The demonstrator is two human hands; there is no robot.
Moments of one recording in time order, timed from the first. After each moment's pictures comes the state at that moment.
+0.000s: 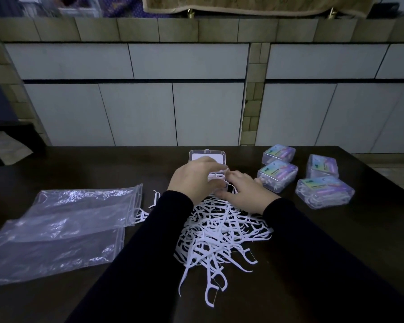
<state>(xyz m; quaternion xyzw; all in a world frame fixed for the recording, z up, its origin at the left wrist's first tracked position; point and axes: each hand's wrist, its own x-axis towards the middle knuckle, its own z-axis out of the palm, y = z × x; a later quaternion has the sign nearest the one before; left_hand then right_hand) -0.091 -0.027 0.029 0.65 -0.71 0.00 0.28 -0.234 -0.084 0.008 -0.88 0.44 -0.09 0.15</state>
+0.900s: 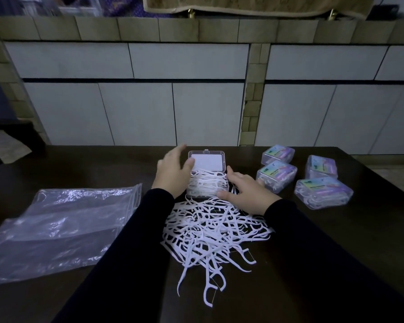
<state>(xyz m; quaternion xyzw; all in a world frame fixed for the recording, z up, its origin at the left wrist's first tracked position) -0.047 -0.039 0.015 0.71 -0.56 -0.10 0.42 -0.239 -0.077 0.014 -0.87 0.46 -0.08 0.18</state>
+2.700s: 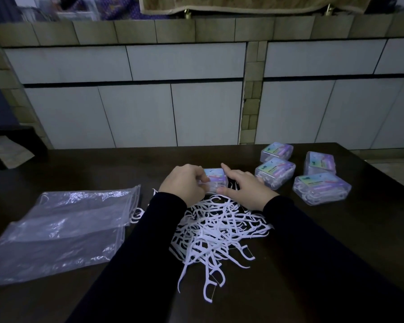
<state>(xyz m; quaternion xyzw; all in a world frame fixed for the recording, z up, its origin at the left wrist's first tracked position) -0.078 -0.015 0.028 0.73 -0.63 -0.09 0.25 -0.241 -0.077 0.014 -0.85 0.47 -0.11 0.20</state>
